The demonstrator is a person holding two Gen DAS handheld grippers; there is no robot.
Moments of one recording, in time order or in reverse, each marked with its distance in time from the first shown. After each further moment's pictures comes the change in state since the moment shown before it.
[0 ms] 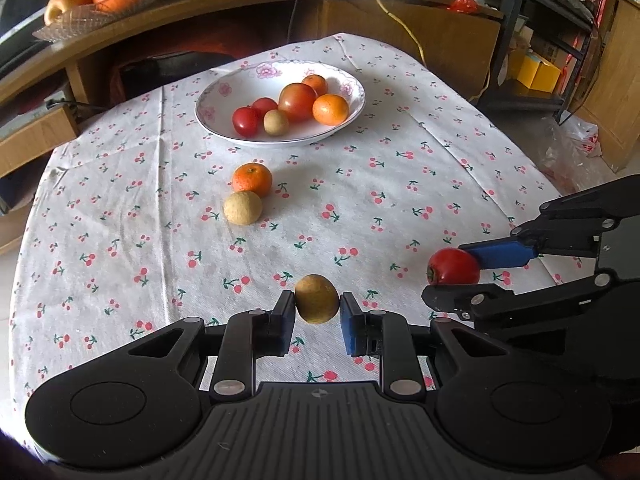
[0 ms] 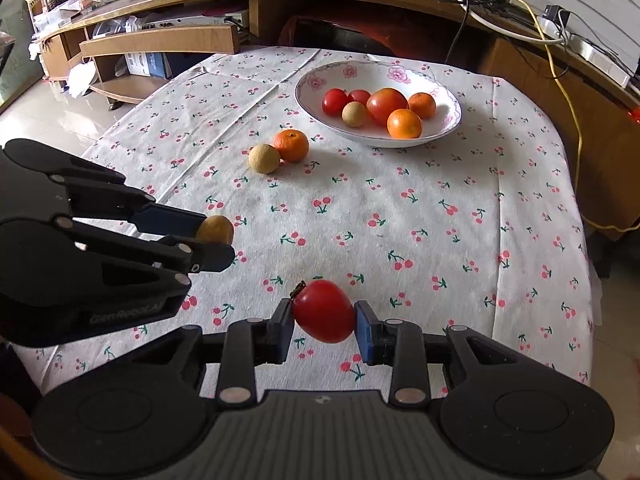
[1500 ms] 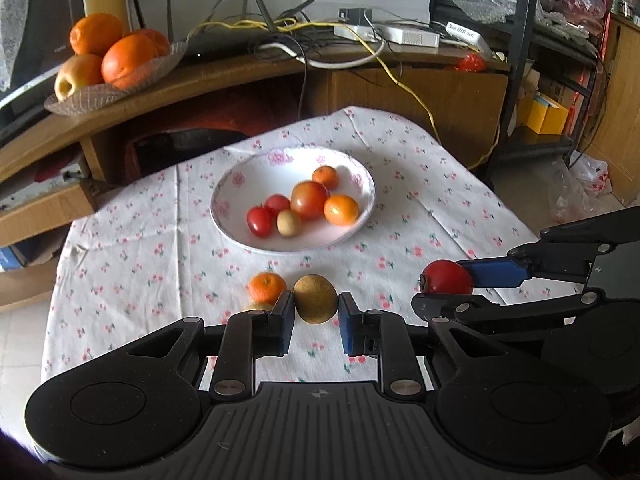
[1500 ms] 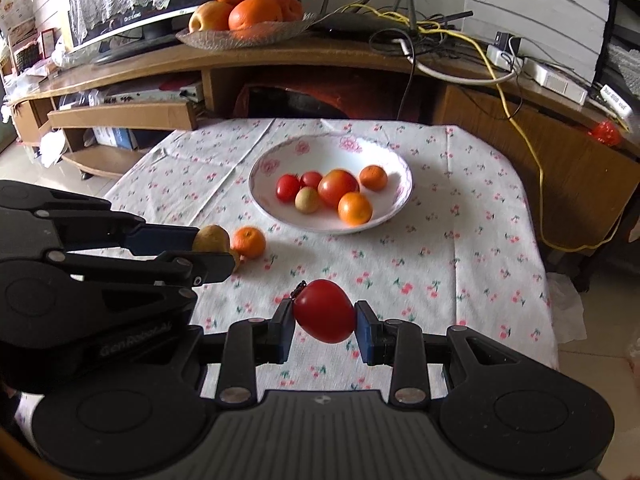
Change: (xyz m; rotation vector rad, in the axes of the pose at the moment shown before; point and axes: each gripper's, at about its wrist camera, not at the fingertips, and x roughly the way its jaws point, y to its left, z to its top) left arm -0.015 -0.002 0.052 0.003 -0.141 0.063; right arm -0.022 -0.024 0.046 0.115 -0.141 -0.061
